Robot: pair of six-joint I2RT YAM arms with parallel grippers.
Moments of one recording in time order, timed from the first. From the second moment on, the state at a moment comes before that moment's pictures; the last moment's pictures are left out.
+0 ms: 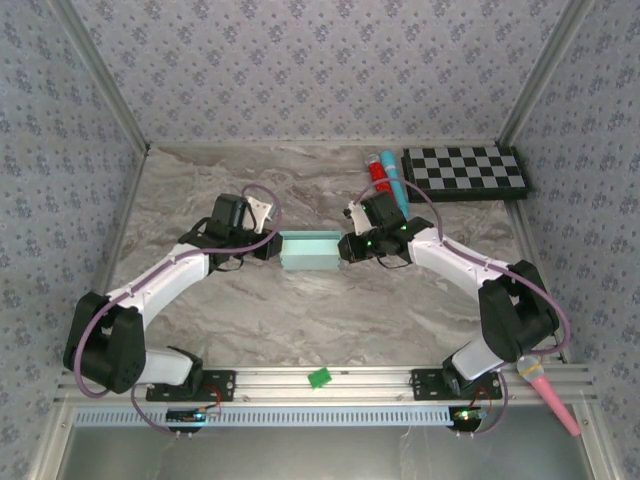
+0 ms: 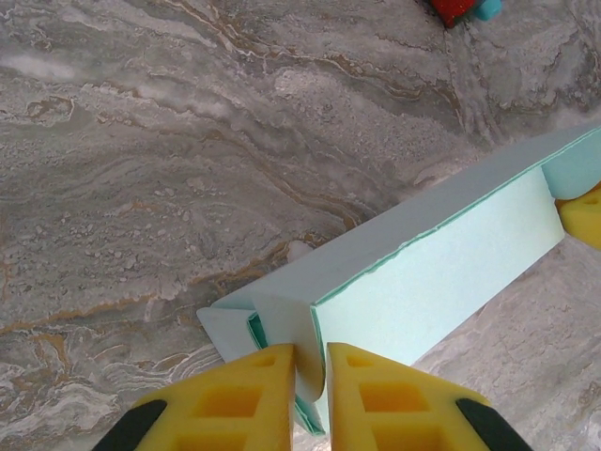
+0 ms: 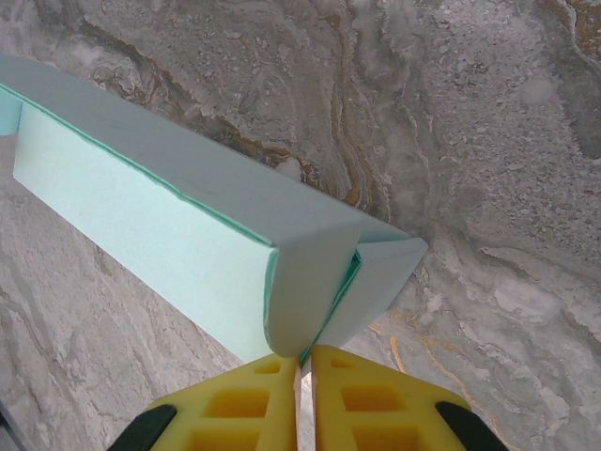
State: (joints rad) left arm -0.43 1.34 0.86 -0.32 0.35 -0.20; right arm 0.56 1.53 1.02 -0.43 -0.34 0.28
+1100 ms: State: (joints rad) left arm -0.44 1.34 0.84 -0.29 0.33 -0.18; right arm 0.57 1.53 1.02 -0.42 -0.34 0.28
